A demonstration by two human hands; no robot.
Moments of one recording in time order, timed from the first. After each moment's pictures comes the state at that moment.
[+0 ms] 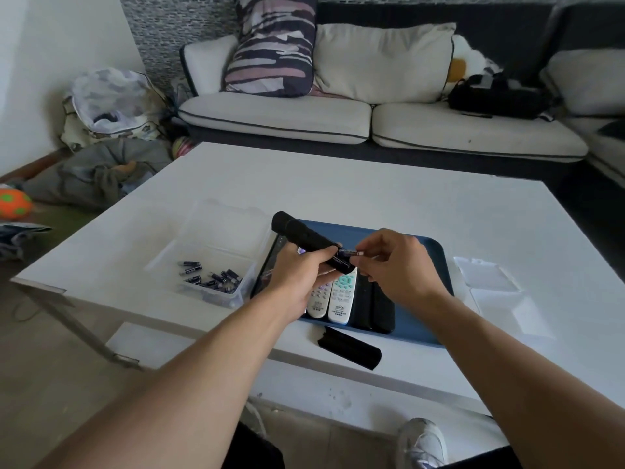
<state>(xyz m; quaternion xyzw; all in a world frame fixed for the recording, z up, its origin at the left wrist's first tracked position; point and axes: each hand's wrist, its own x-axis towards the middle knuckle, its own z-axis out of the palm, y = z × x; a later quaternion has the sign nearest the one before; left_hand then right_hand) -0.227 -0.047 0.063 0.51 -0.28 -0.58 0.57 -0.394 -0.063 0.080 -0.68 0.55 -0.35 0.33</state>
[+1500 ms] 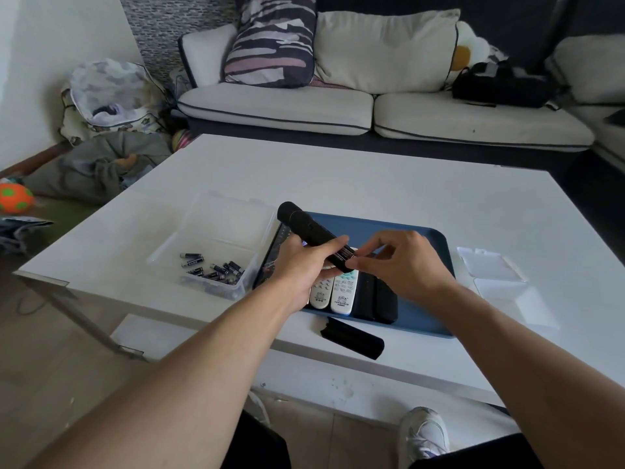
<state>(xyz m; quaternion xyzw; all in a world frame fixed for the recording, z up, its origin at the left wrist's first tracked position) -0.227 -0.048 0.058 0.53 -0.31 -0.56 0.56 -0.402 -0.055 0.084 -0.73 0.53 -0.30 0.33</state>
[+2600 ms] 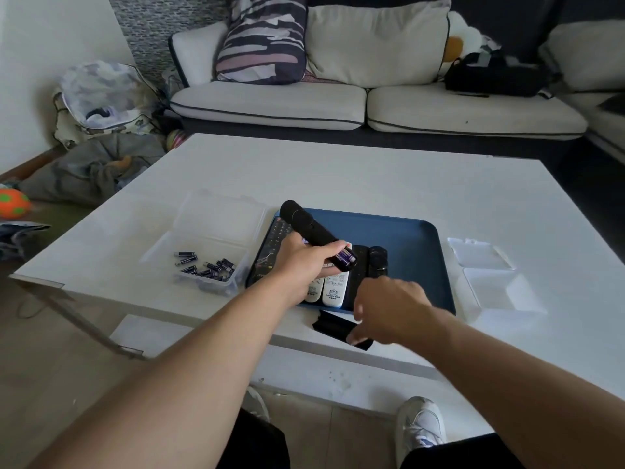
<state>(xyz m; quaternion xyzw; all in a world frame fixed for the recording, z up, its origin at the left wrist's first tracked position) -0.241 -0.051 0.051 0.57 -0.34 -0.53 0.52 -0.391 -0.019 0.068 -0.81 0.55 0.14 0.11</state>
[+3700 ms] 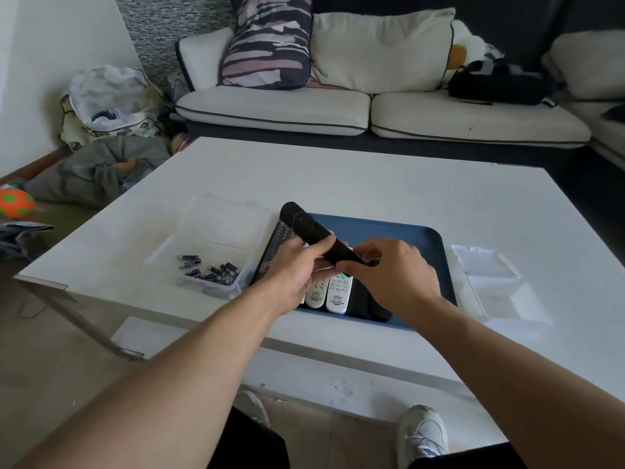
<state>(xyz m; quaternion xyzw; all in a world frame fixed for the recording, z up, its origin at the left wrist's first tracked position) -0.226 -0.040 0.062 0.48 -0.32 -0.62 0.54 -0.392 -0.041 0.077 -0.71 0.64 -0.21 0.20</state>
